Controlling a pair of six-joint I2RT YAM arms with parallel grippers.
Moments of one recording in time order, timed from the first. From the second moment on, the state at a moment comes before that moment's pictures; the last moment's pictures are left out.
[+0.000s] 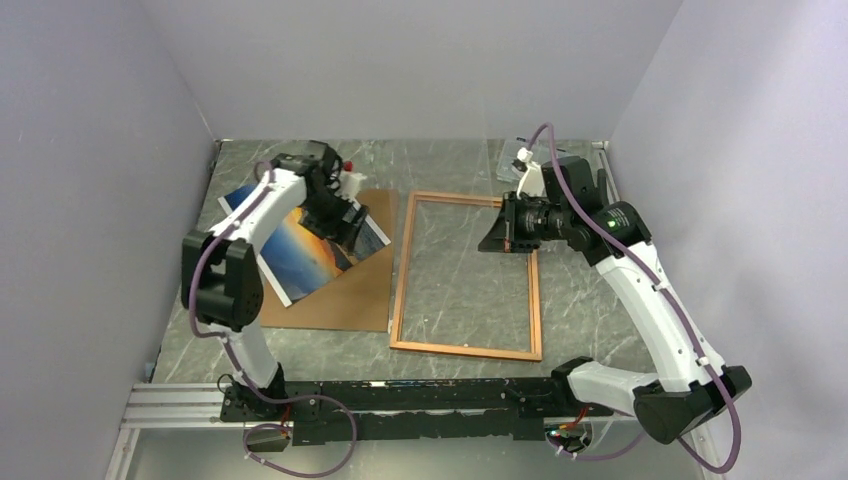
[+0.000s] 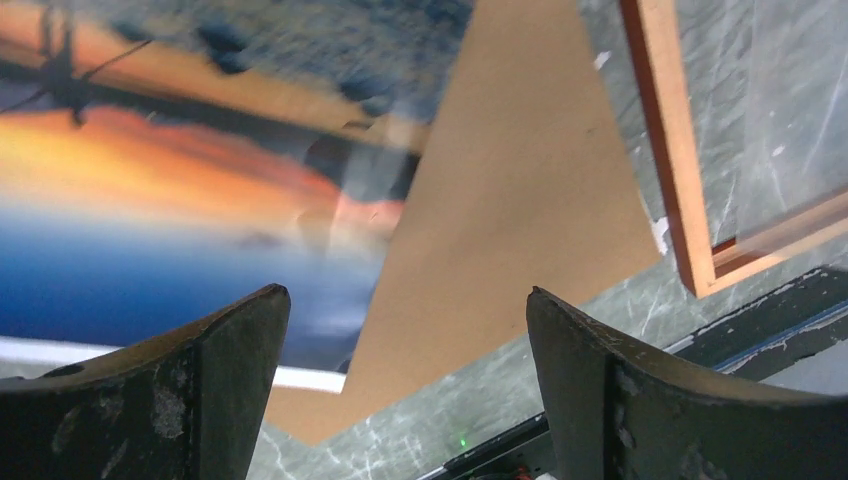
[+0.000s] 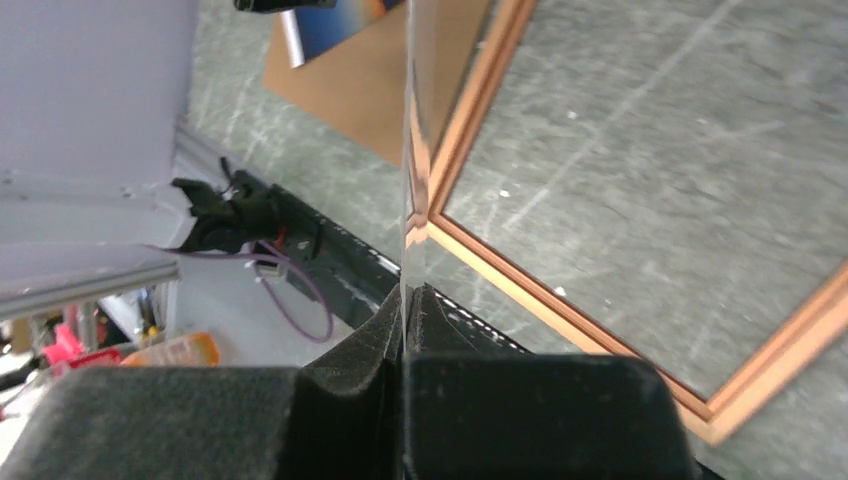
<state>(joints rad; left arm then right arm) -0.24 1.76 1.51 -1.06 0.24 0.27 0.42 1.16 1.39 -0.98 -0.47 0.46</state>
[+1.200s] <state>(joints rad) -0.55 2.24 1.81 -0.85 0.30 0.10 0.39 1.03 1.33 -1.18 -0.23 0.48</state>
